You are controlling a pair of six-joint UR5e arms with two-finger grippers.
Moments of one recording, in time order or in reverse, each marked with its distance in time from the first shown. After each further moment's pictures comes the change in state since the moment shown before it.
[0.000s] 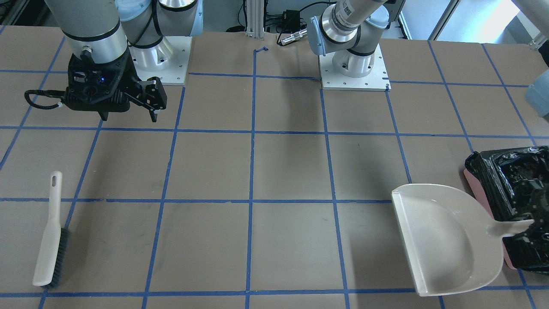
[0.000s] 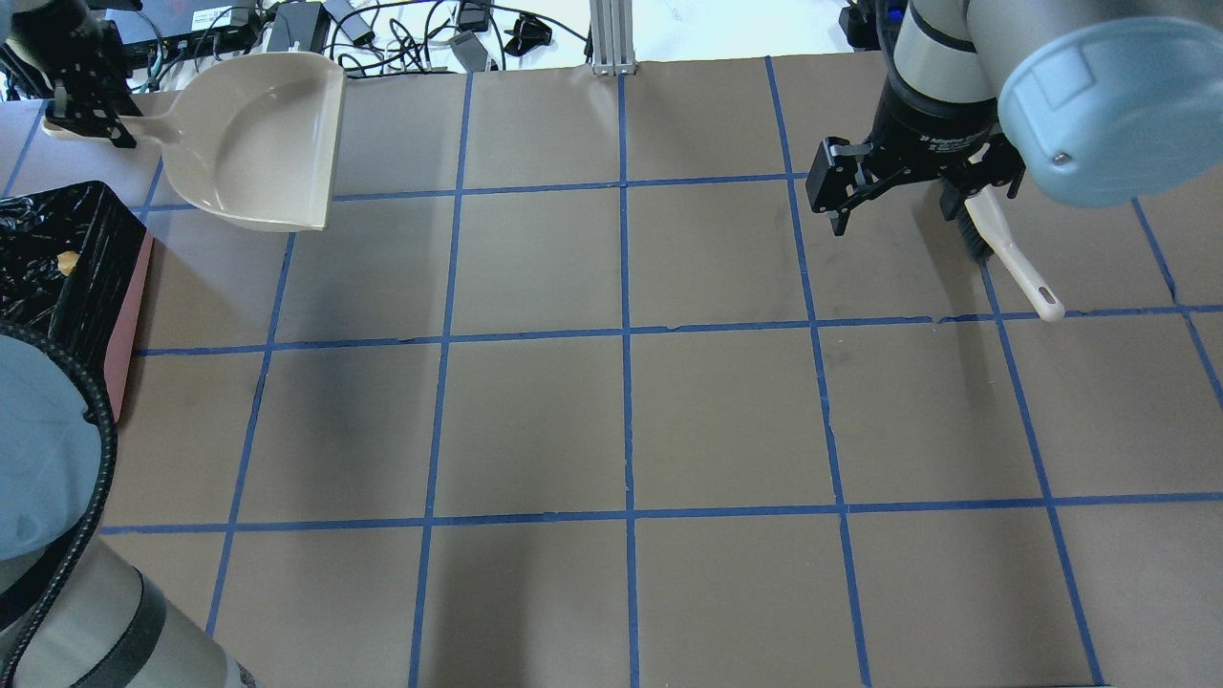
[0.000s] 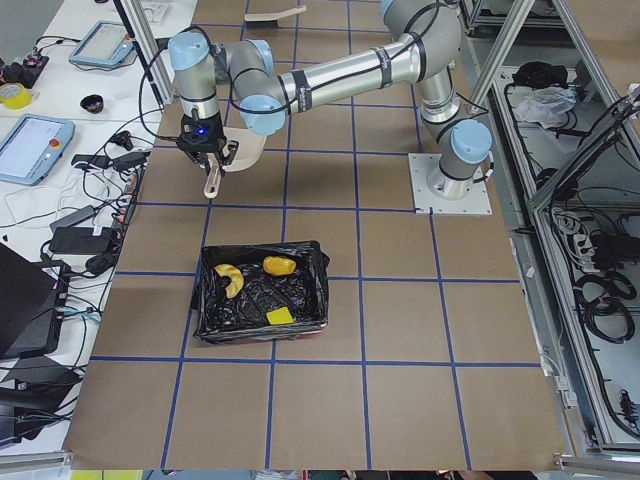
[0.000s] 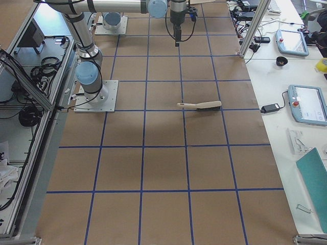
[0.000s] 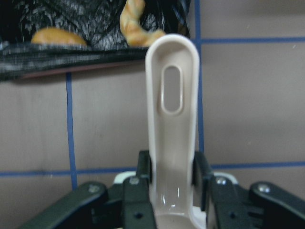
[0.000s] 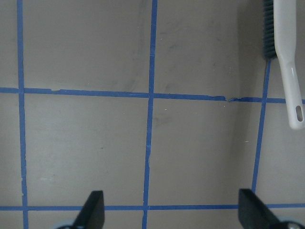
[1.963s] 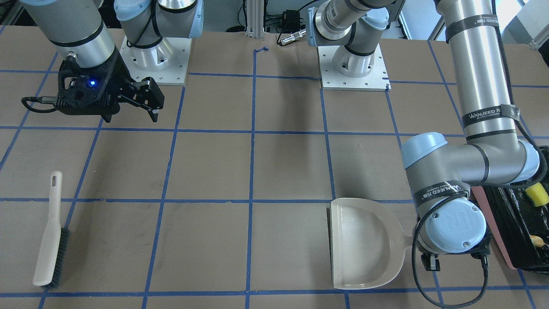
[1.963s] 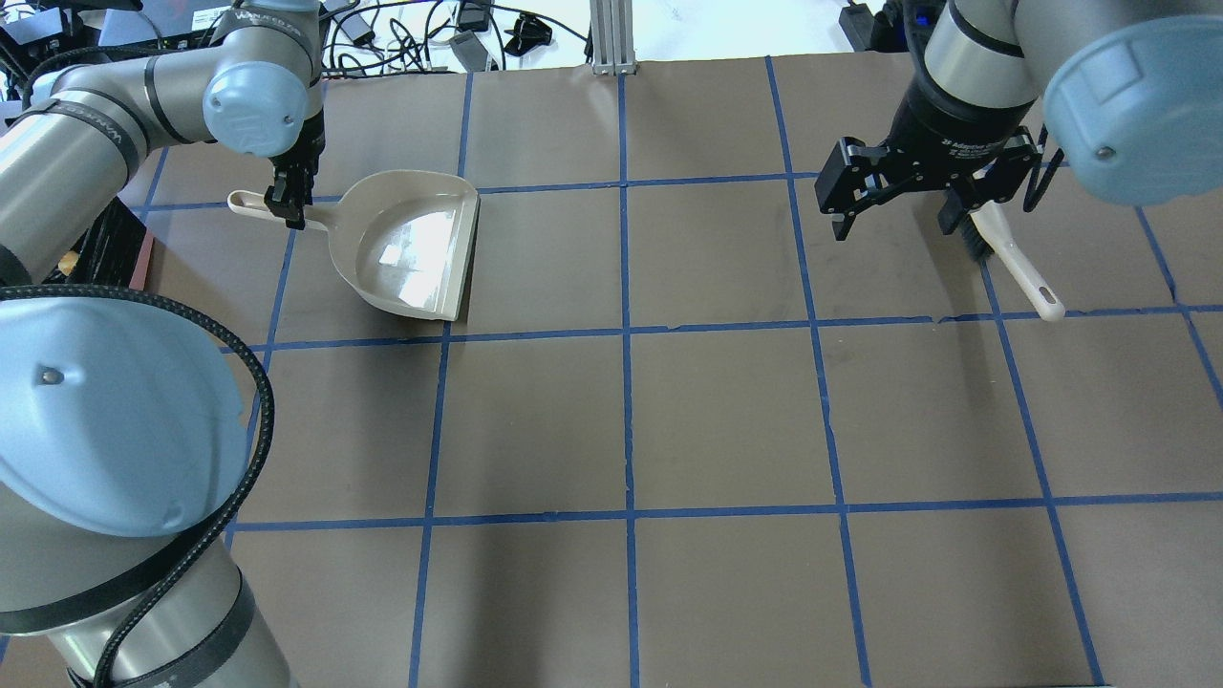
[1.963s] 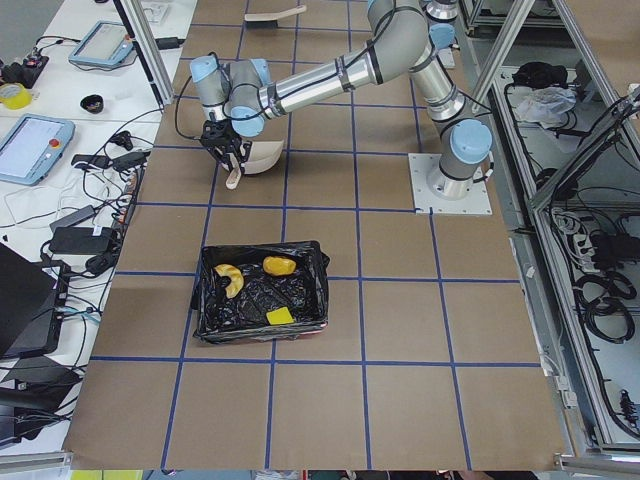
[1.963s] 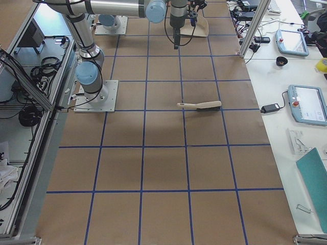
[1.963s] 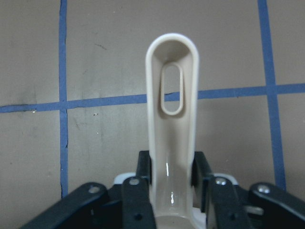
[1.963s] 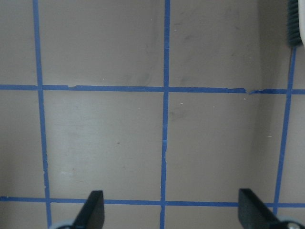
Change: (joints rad) left arm -0.213 -0.128 -0.179 0.163 0.205 -0.136; right arm -0.059 -0.012 0.024 0.010 0.134 -0.028
